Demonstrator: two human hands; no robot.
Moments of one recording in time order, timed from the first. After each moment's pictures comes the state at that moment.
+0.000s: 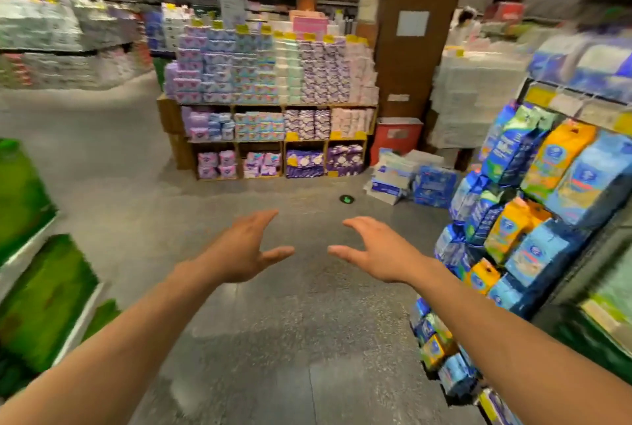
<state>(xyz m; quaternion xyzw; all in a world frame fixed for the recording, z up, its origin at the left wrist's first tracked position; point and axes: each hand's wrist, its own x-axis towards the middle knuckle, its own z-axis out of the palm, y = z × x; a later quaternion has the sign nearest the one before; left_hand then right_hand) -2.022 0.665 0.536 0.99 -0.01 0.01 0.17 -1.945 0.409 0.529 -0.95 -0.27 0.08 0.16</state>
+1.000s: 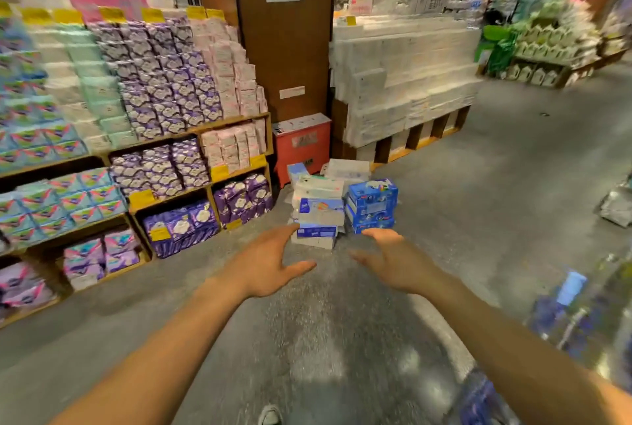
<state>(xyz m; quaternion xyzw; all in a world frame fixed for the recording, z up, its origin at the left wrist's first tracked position) -0.936 0.592 0.459 0.94 -0.27 -0.07 0.21 -1.000 0.340 0.473 -0.96 0.01 0.04 0.27</state>
